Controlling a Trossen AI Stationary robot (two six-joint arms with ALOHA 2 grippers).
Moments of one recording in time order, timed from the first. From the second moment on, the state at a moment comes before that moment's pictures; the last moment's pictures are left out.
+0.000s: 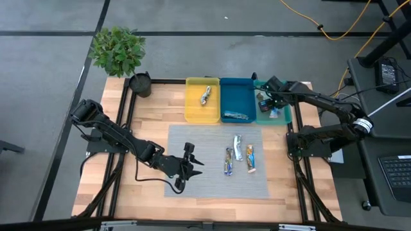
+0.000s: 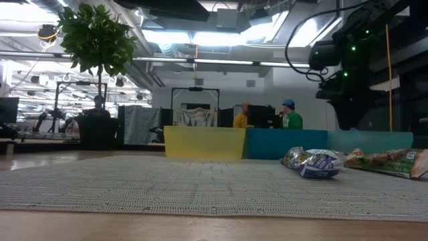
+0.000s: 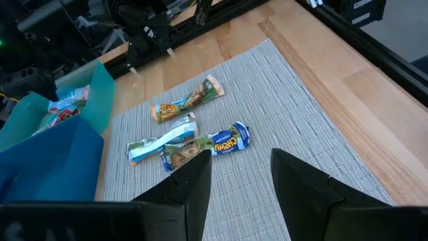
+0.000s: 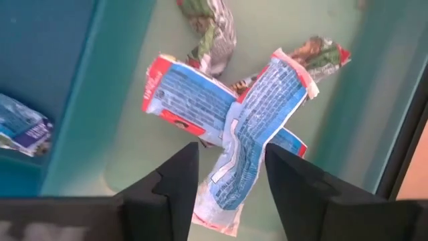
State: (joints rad) left arm -0.48 1.54 0.95 0.05 -0.42 0.15; right arm -0.79 1.23 0.78 -0.89 0.21 0.43
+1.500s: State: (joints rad) left arm -0.48 1.54 0.95 0.03 -0.39 0.07; right arm 0.08 1.23 1.01 -0.96 0.25 0.65
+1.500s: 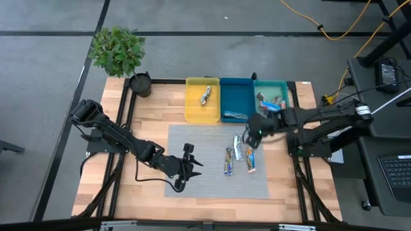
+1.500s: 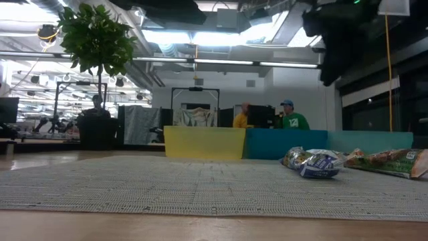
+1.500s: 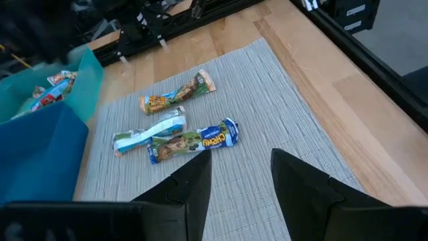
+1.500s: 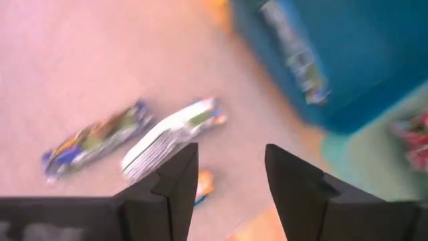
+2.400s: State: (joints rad) left arm -0.48 1.54 0.95 0.03 -0.39 0.09; right arm 0.55 1.34 0.99 -0.86 0.19 0.81
